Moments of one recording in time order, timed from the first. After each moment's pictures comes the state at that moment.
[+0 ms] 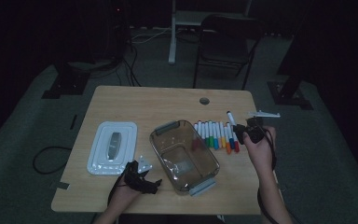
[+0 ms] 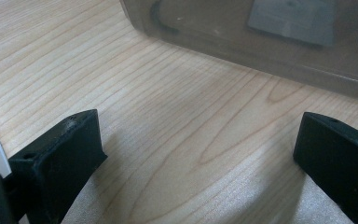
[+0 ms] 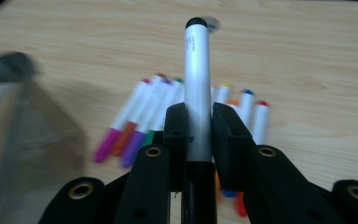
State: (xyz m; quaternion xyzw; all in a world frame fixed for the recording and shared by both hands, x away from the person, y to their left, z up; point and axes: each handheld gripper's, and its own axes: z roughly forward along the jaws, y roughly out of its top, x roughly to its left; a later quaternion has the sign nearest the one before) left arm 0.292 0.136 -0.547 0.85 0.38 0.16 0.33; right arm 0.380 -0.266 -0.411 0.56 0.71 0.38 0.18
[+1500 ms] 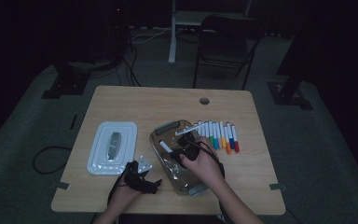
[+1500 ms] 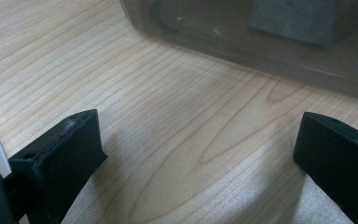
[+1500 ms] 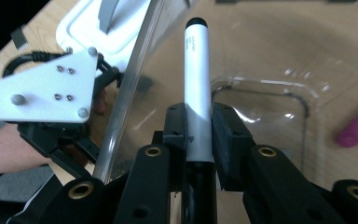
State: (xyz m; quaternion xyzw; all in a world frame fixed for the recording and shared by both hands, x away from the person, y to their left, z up) left arm 0.292 0.136 -0.547 0.85 0.38 0.16 0.33; right arm 0.333 -0.072 -0.415 0.42 0.84 0.33 0.02
